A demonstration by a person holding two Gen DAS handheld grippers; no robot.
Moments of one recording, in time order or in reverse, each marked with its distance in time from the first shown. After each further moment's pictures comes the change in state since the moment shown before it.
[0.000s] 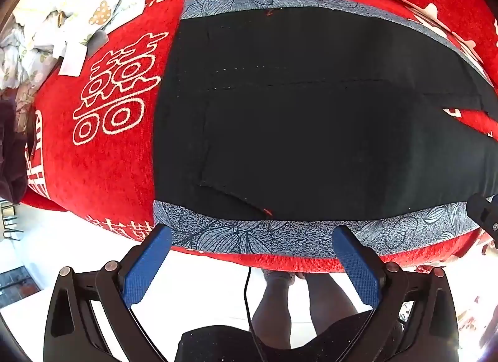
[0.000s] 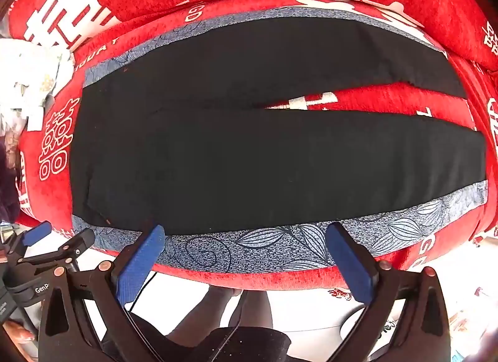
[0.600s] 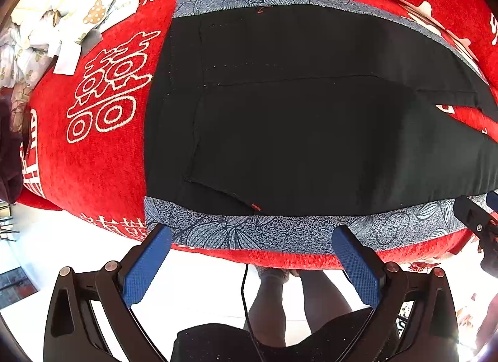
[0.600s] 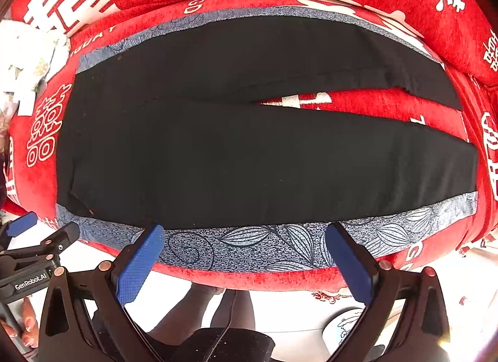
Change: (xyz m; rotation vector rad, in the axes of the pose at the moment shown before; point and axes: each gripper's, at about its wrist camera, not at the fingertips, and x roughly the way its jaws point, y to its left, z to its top) left arm 0.002 -0.008 -0.004 0.011 0.004 -0.008; right arm 0.006 -0.002 -0.001 -0.060 0.006 -0.064
